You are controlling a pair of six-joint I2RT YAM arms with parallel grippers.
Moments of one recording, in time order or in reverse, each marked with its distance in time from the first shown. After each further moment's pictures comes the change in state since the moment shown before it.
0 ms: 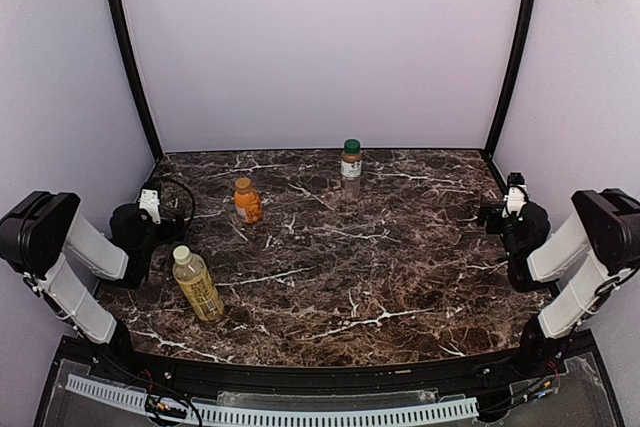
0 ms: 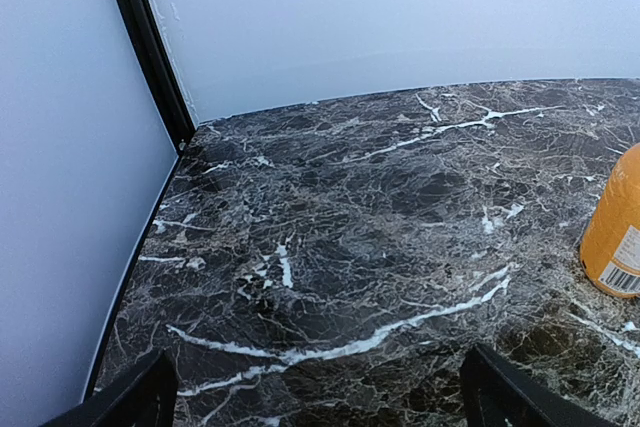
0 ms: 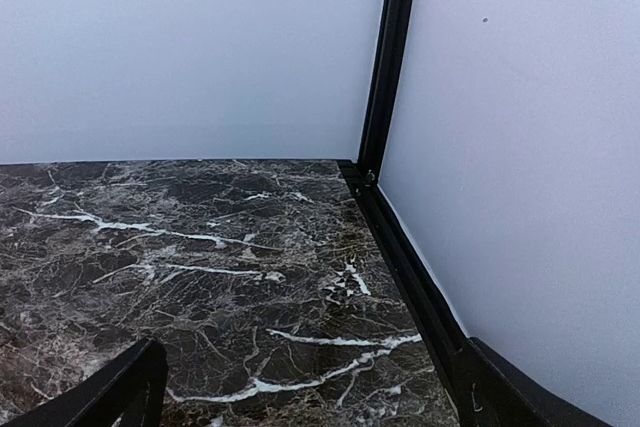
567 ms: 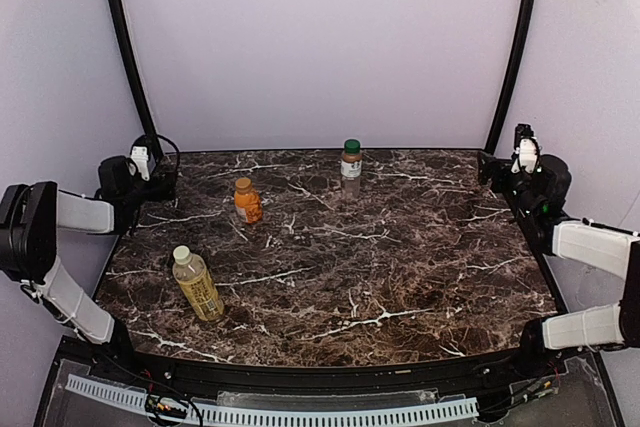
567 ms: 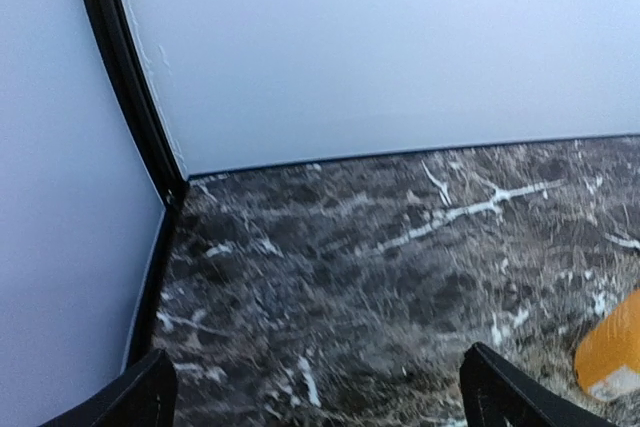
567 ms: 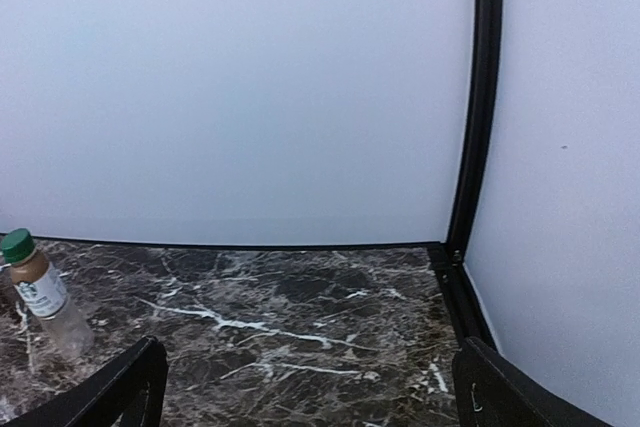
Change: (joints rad) left arm 0.124 -0.047 0.348 -0.451 0.189 -0.023; right arm -0.006 -0.416 0.273 -0.626 -0.219 0.114
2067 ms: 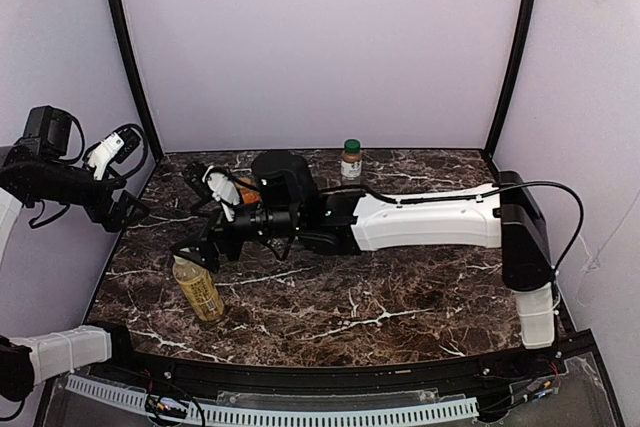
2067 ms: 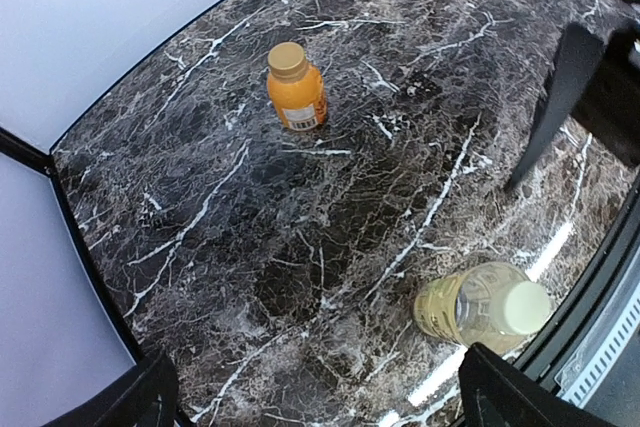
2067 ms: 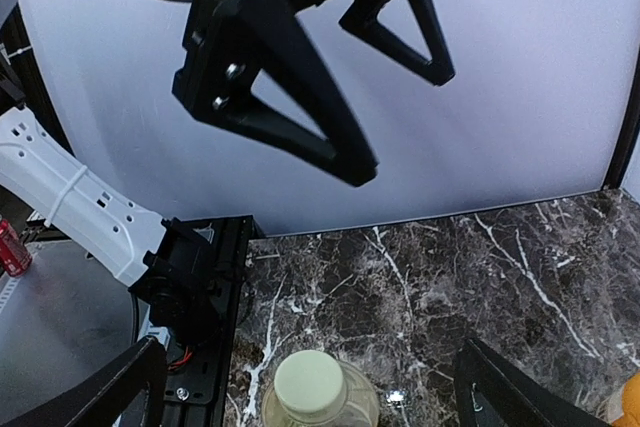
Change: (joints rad) left arm -0.103 -0.618 0.692 -1.884 0.286 0.479; right arm 1.184 0.943 1.268 -0.451 -0.346 0.020
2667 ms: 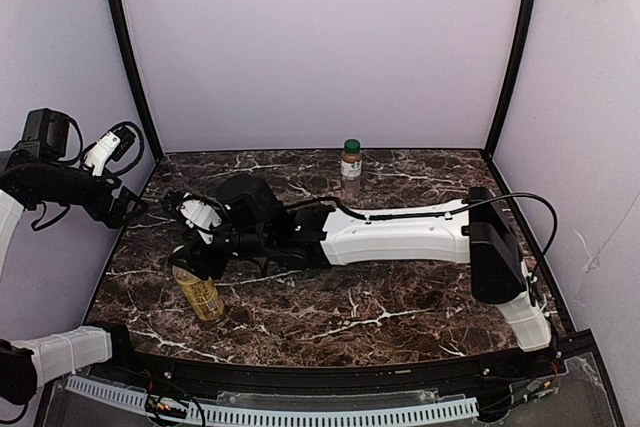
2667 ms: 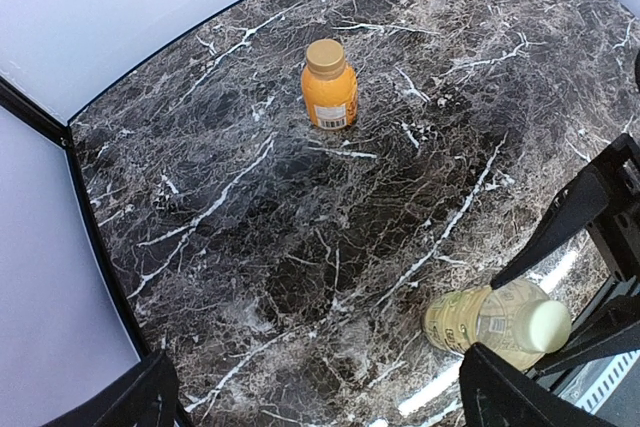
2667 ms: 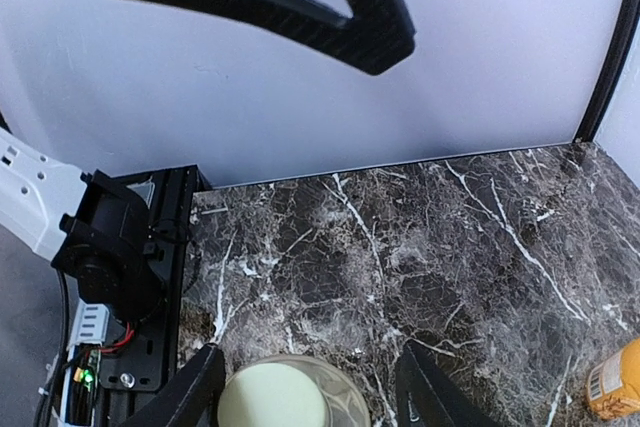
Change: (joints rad) left arm 0.042 -0.015 -0.038 0.058 -0.037 -0.090; right arm 0.069 0.166 0.203 -0.194 0.182 -0.066
